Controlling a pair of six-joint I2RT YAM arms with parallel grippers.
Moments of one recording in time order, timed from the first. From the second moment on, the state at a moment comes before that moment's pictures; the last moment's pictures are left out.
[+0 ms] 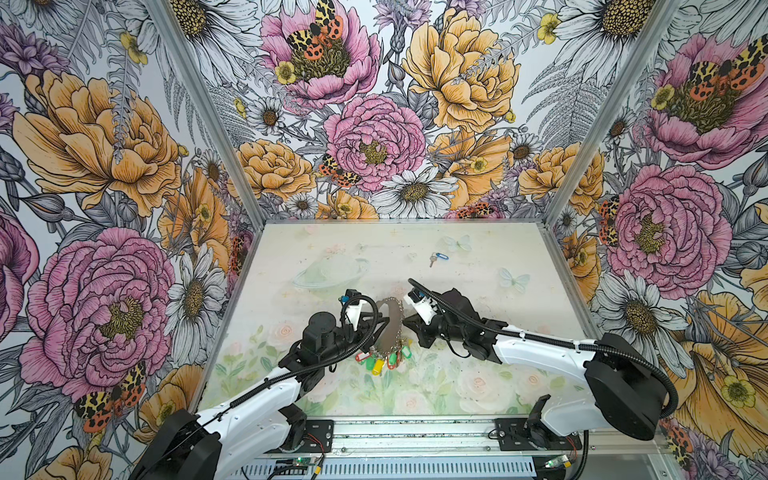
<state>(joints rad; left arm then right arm) -0.58 0.97 0.28 0.46 0.37 -0.34 0.81 1.42 0.67 0.19 -0.27 0.08</state>
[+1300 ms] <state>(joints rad) -0.57 1.34 0.46 0.49 0.40 -0.50 0.87 1.41 0.56 0.32 -0.11 -0.09</state>
